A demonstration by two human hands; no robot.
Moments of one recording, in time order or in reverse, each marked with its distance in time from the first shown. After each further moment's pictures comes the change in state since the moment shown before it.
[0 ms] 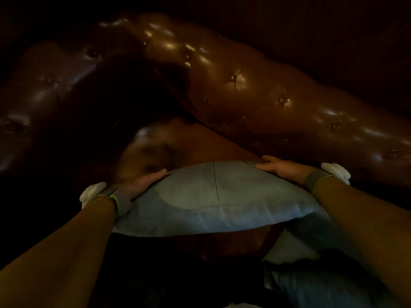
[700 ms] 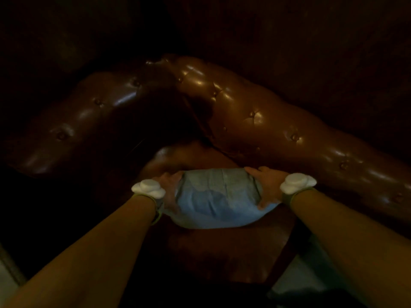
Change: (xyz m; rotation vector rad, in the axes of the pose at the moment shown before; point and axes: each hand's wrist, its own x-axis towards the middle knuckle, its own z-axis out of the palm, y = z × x) left_hand -0.019 0.061 -0.020 0.789 -0.252 -0.139; right_hand -0.019 -0.075 0.040 -1.336 0.113 -0.297
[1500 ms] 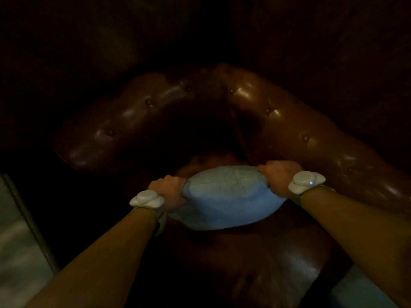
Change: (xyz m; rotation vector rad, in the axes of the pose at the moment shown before) left_hand -0.016 -0.107 -0.037 -0.122 0.089 -0.450; right_hand 0.060 -0.144 -0.076 -0.458 0.423 -0.028
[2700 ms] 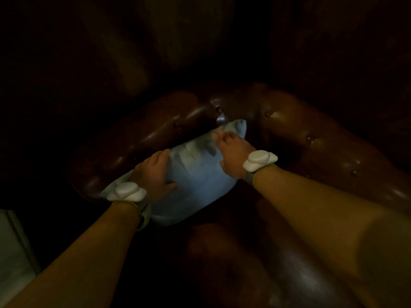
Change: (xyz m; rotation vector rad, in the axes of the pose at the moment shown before) left_hand 0.126 -0.150 -0.067 -0.242 0.335 0.319; right_hand 0.203 -0.135 -0.107 0.276 0.159 -0.177
